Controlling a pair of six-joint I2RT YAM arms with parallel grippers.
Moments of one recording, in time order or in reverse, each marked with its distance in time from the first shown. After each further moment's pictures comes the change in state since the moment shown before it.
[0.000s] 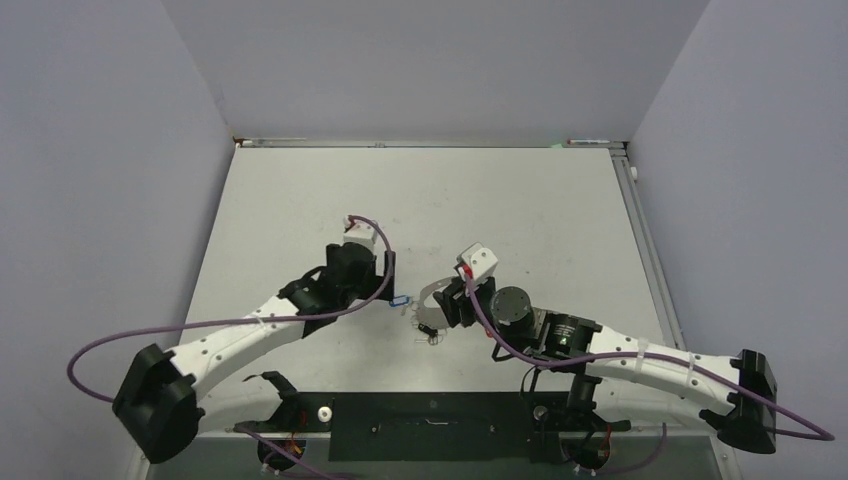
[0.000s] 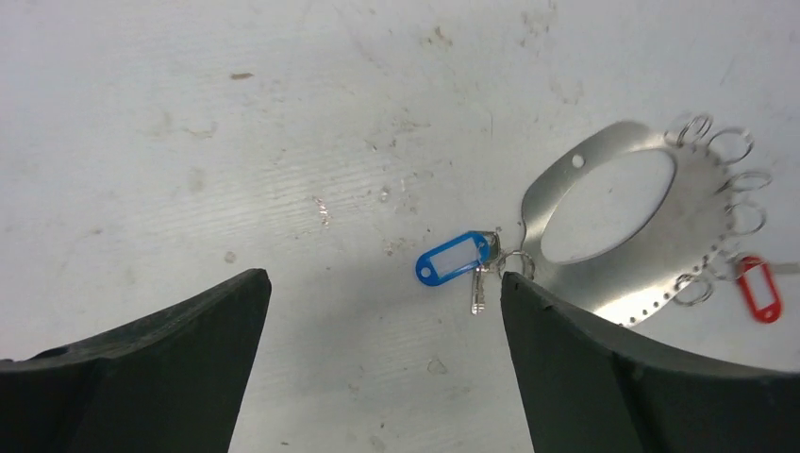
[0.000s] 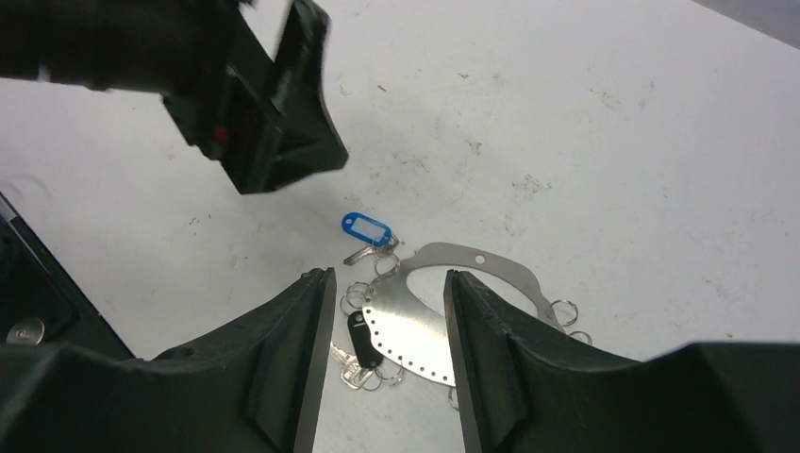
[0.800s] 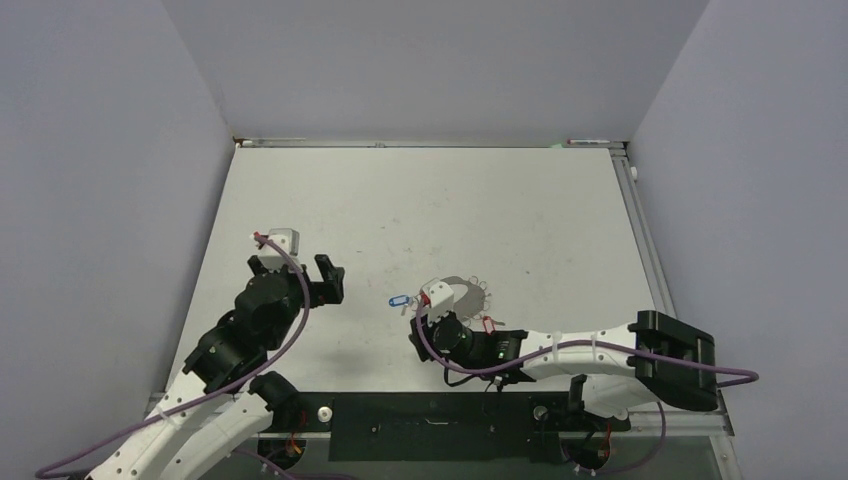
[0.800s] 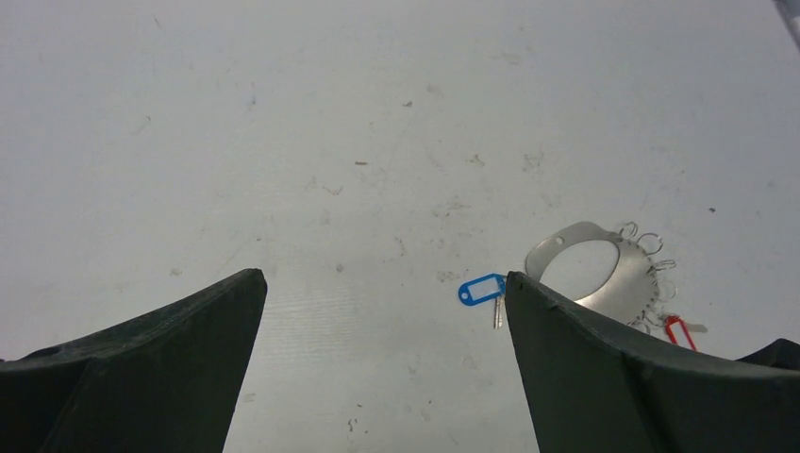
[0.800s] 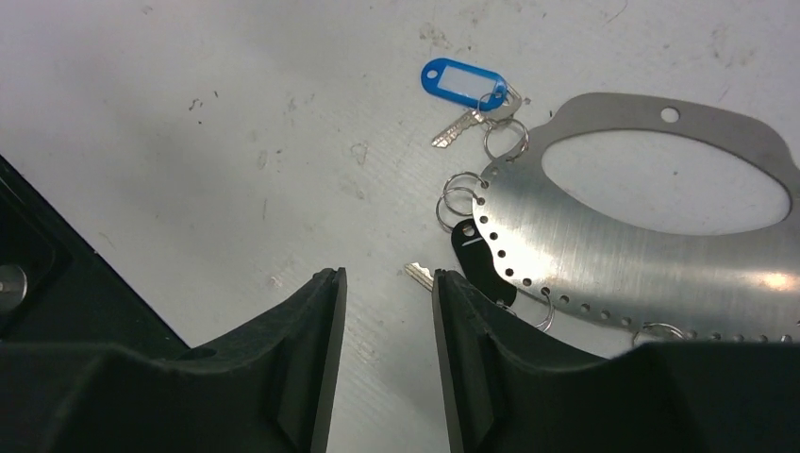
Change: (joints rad) left arm 0.071 -0.712 0.010 -0.296 -0.137 0.017; right arm 0.132 0.394 -0.087 0.206 0.044 0.316
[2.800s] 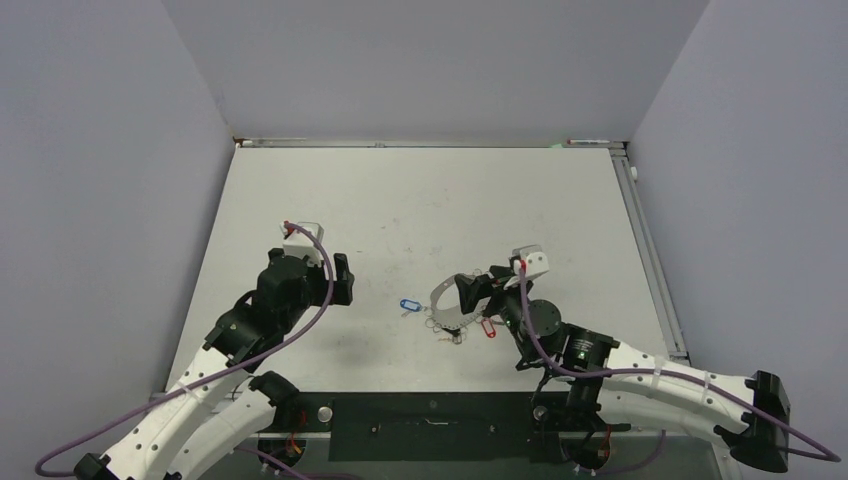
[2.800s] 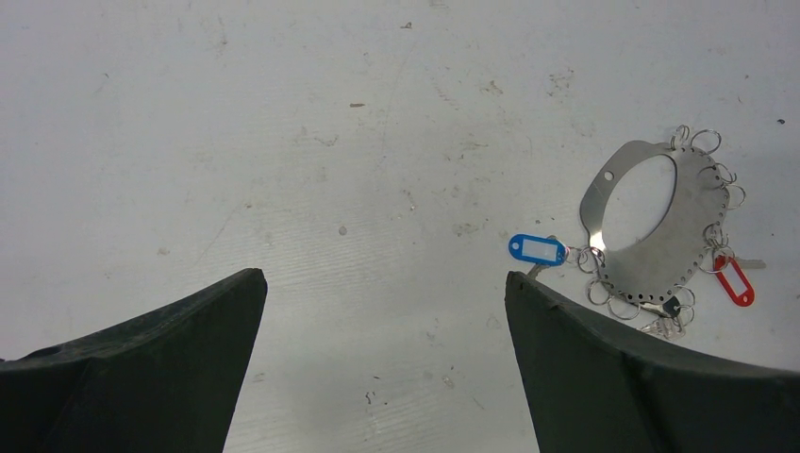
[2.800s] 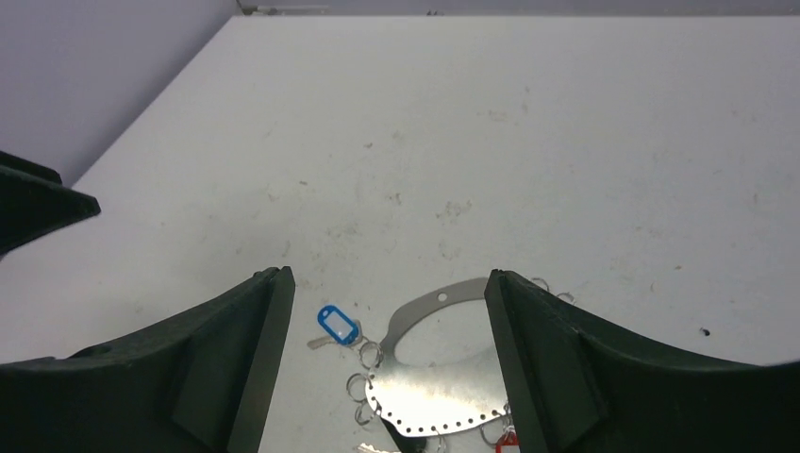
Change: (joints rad) left arm 0.087 0.193 0.000 -0.010 0.156 0.077; right arm -0.166 -0.535 -0.107 -0.026 0.220 -0.122
